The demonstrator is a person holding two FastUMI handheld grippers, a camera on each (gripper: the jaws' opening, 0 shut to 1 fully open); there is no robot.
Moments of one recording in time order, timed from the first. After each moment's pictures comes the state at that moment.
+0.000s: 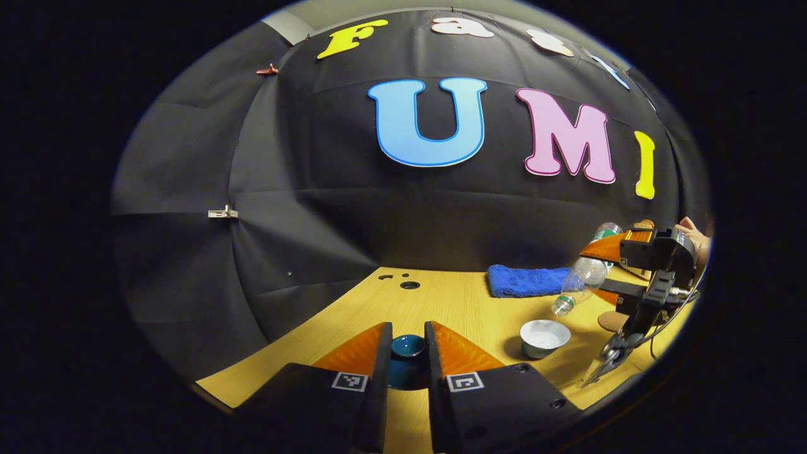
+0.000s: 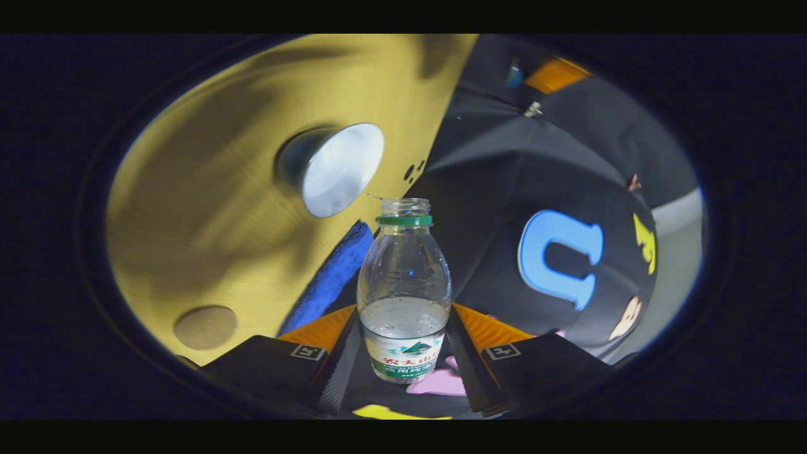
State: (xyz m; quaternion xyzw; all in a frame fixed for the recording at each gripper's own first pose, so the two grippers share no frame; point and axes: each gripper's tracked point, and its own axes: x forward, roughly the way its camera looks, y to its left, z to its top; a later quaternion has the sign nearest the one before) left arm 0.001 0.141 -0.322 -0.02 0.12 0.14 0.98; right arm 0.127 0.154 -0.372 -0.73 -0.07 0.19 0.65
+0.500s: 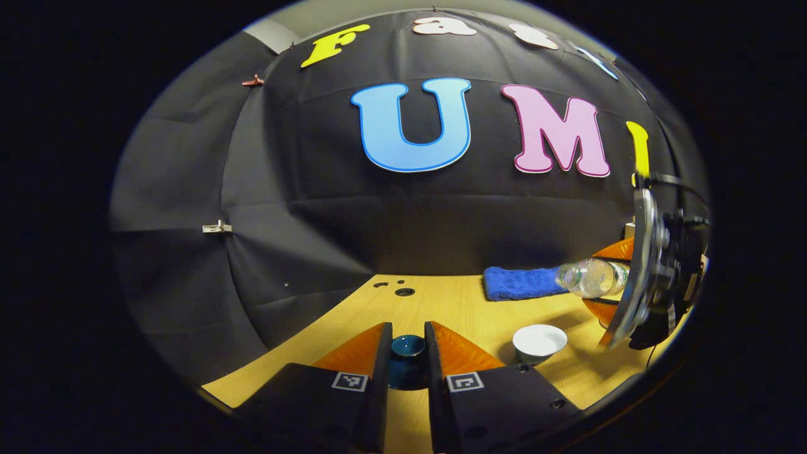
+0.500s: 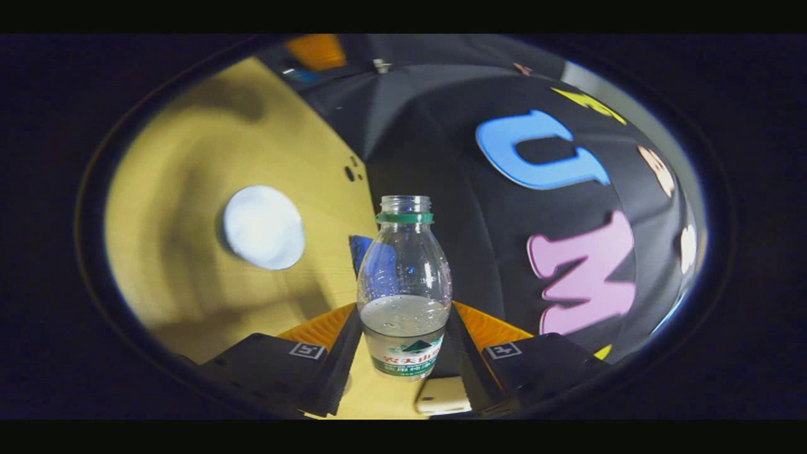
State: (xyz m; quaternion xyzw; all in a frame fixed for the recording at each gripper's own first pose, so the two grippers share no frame) left arm 0.024 0.117 -0.313 0.01 0.11 0.13 0.99; right arm 0.121 0.129 -0.370 -0.43 0.05 0.17 0.89
